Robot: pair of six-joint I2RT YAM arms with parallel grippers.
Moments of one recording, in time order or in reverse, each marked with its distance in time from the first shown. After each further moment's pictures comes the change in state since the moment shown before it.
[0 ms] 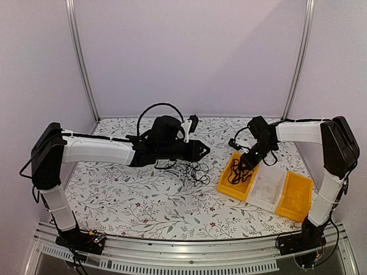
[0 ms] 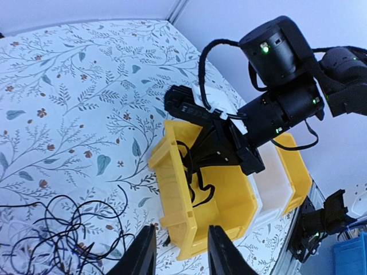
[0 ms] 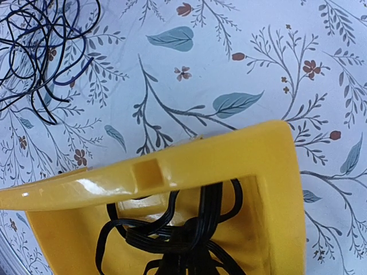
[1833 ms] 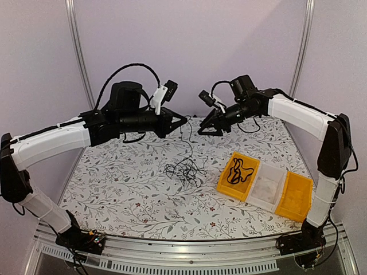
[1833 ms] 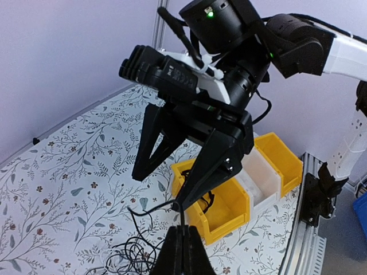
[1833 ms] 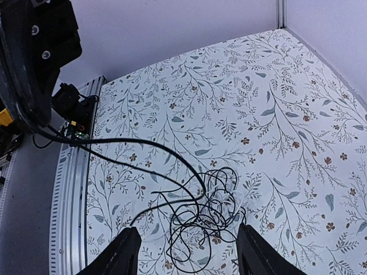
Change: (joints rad) left arm 0.116 -0.377 0.043 -0.296 0.109 0.398; right arm 0.167 0.053 0.529 -0.015 -0.480 -0.024
